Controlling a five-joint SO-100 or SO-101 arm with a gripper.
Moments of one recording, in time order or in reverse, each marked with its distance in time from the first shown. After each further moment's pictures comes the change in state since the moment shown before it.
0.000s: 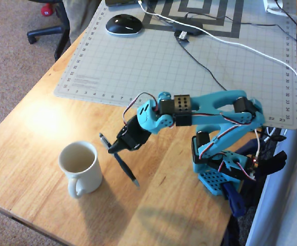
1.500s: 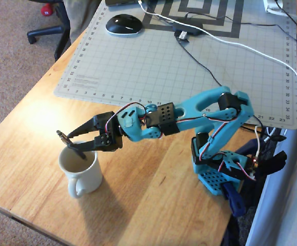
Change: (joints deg) arm -4.2 -17.1 0.0 -49.3 -40.9
